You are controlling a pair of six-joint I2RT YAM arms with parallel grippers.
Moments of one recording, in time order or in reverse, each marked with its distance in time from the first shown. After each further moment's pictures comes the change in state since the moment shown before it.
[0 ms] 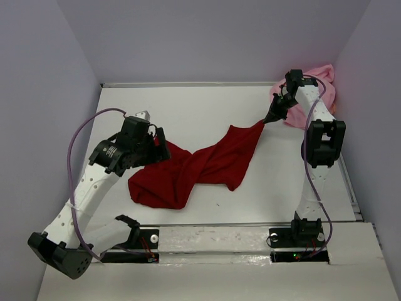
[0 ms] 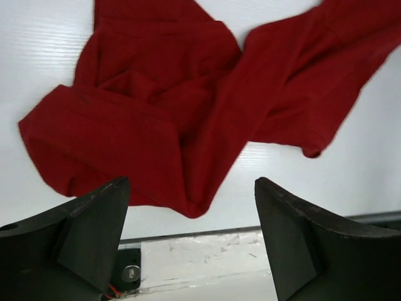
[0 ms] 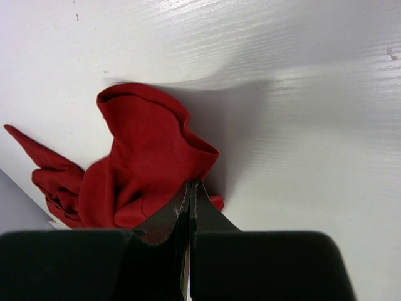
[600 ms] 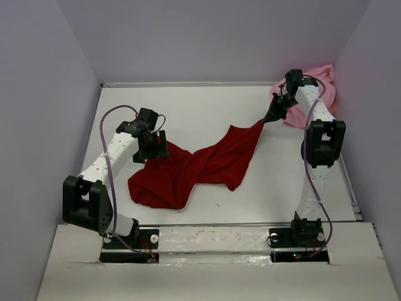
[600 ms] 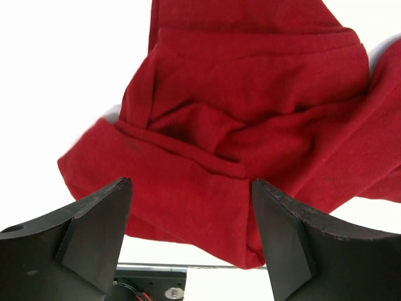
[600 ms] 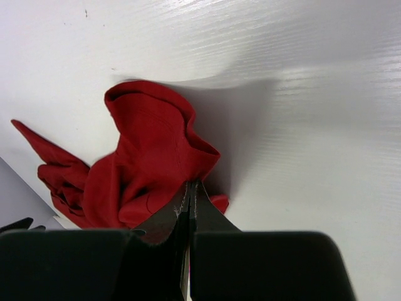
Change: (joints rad) left arm 0.164 0.377 -0.060 0.117 -0.040 0.173; right arm 0.000 0.000 0.000 0.003 -0.025 0.000
